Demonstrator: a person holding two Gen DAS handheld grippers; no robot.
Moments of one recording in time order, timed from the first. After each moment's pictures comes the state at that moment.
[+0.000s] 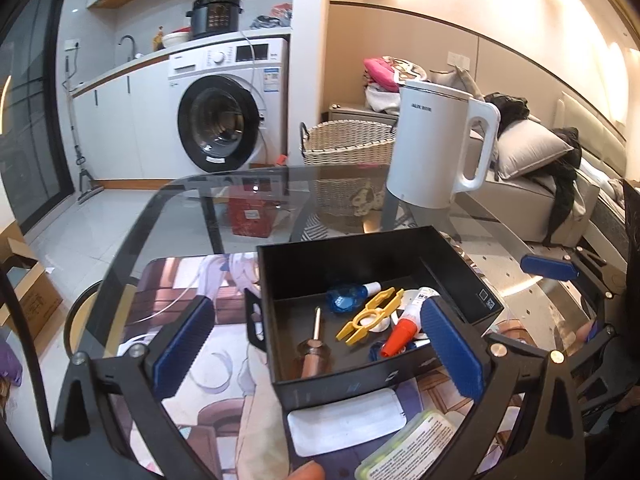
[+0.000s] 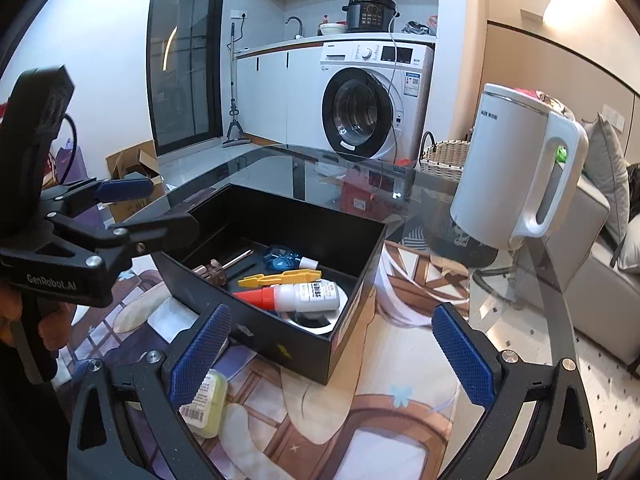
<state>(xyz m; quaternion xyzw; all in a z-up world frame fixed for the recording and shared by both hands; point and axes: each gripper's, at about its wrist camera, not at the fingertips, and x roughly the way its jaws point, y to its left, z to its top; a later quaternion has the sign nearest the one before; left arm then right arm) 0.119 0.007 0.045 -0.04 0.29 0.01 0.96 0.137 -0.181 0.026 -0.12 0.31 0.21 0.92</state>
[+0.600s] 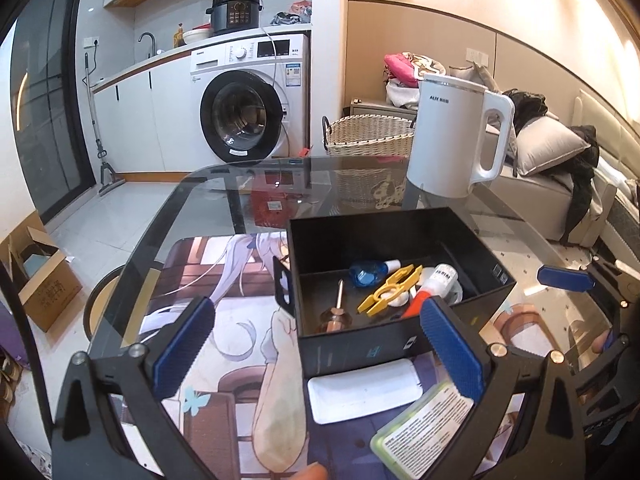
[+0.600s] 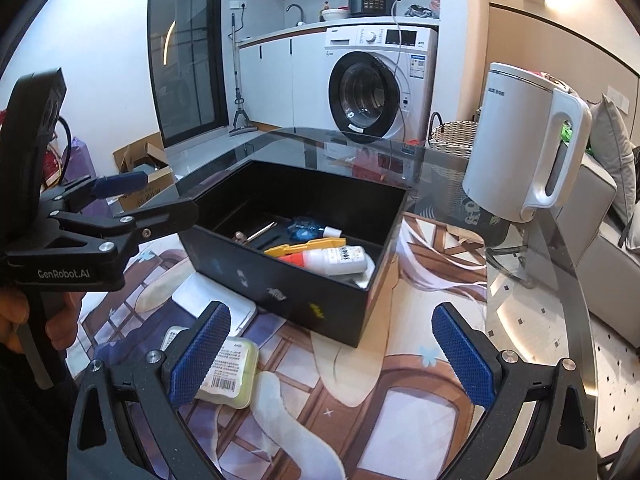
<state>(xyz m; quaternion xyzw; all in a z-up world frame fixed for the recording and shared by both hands) 0.098 0.008 0.037 -0.03 0.31 0.05 0.95 0.112 -0.172 0.017 -0.12 0.34 0.22 0.91</state>
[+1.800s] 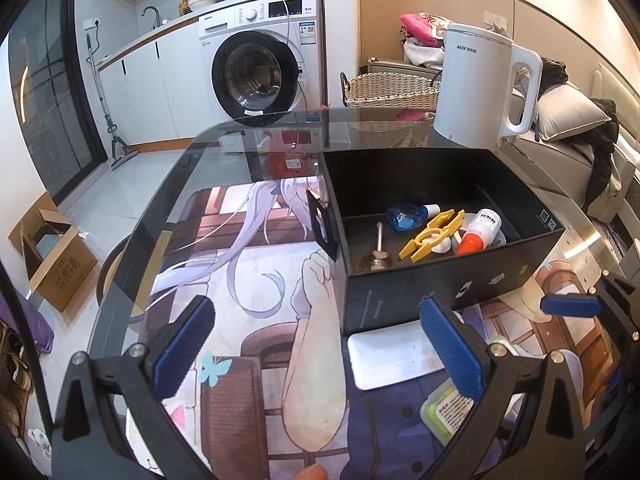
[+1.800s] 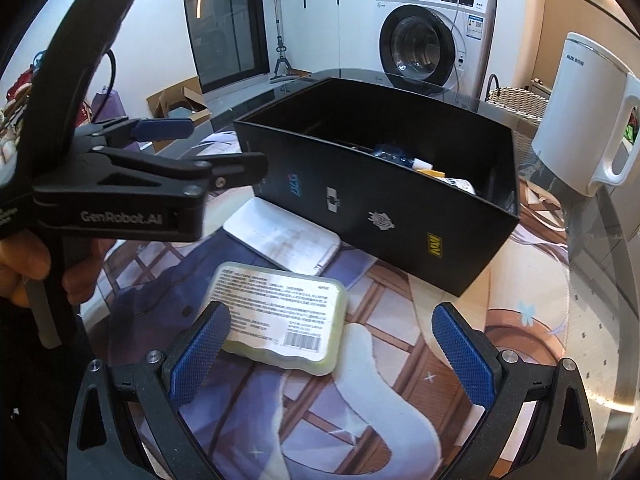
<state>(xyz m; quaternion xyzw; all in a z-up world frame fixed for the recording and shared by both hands) 0.102 0.024 0.003 -0.02 0.37 0.08 0.92 0.095 -0.130 -0.029 -0.15 0.42 0.28 0.85</state>
